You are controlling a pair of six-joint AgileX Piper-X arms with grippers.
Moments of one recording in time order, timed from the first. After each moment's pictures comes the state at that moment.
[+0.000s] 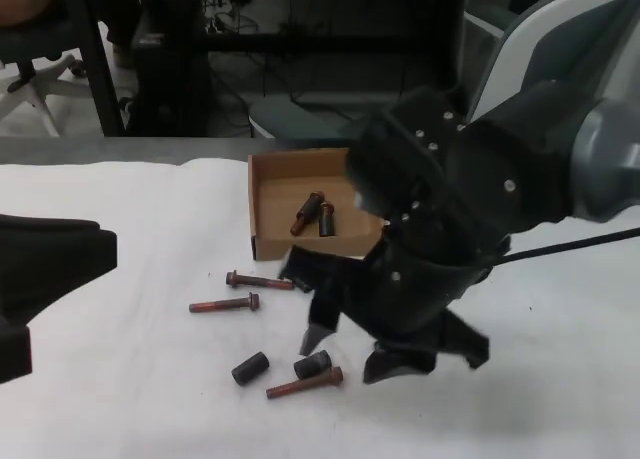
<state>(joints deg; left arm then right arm) -8.8 33.1 -34.9 31.5 38.7 1.5 42.0 96.5 -69.7 48.7 -13.2 58.6</state>
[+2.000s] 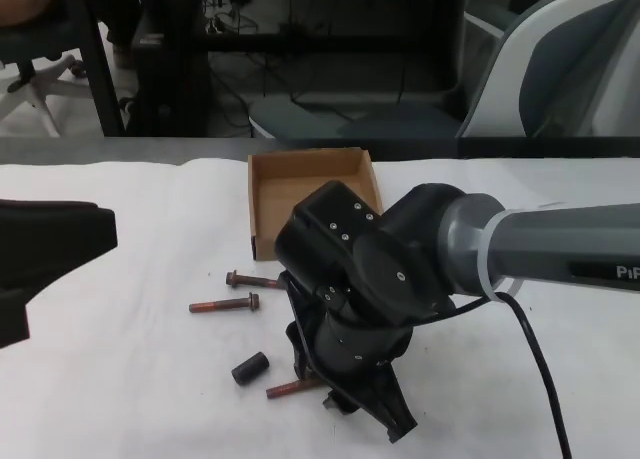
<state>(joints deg) -8.8 33.1 -34.9 28.3 38.7 -5.0 45.9 108.6 -69.9 38.2 1.4 98.2</state>
